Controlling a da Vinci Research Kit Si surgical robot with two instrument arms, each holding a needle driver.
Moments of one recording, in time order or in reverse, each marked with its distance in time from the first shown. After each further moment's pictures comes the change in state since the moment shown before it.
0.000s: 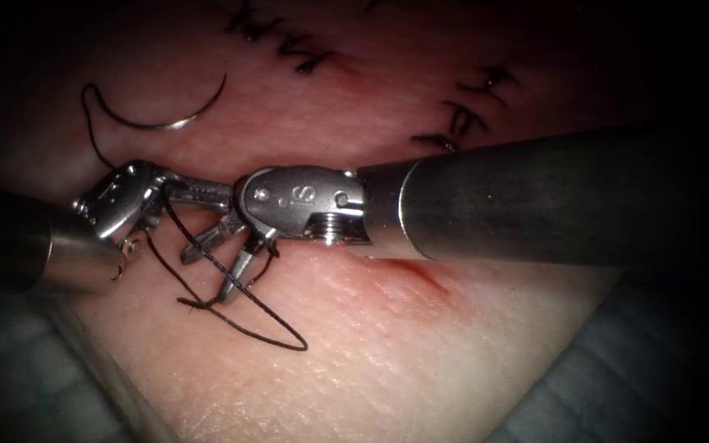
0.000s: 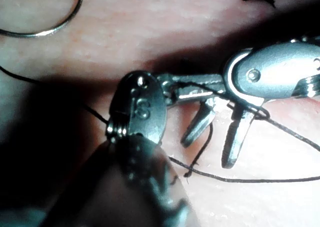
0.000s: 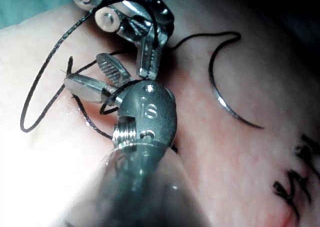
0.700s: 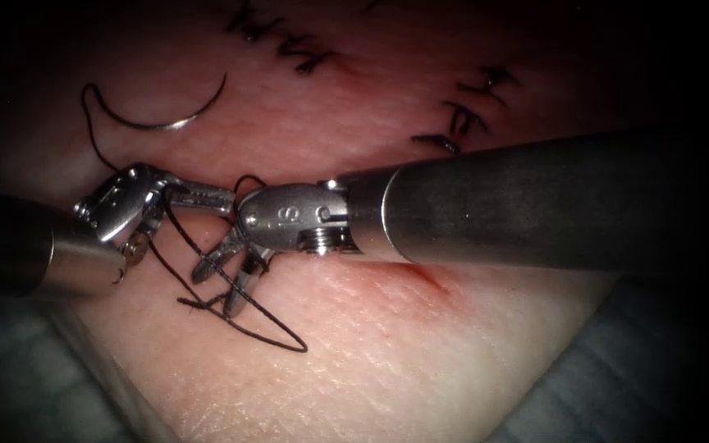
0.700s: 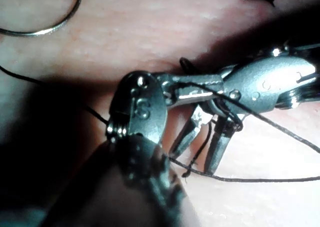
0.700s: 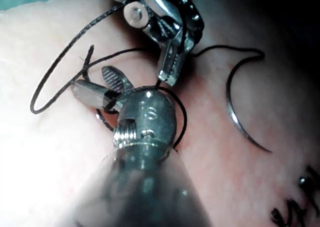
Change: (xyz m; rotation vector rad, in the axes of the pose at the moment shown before) right arm -0.002 0.000 0.002 0.034 -0.182 -0.031; left arm 0.000 0.000 0.000 -0.004 -0.001 -0.004
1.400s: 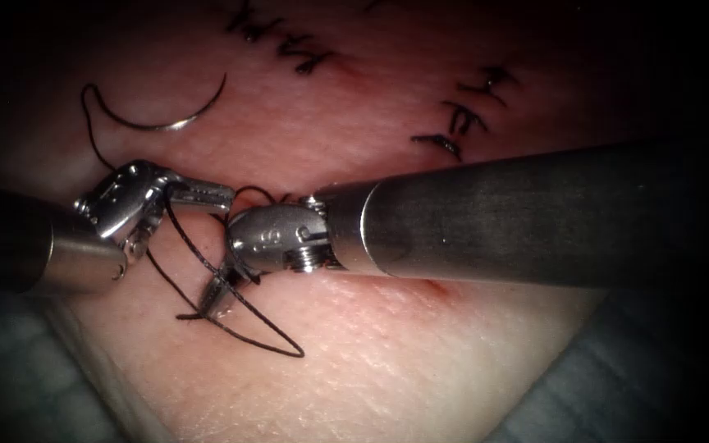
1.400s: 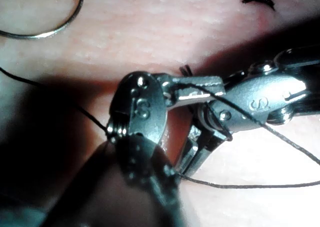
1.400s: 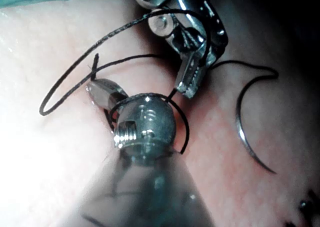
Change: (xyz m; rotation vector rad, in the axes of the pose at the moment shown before) right arm -0.001 -0.001 0.001 0.075 -0.113 -0.030; left arm 0.000 0.000 0.000 -0.003 0.000 -0.018
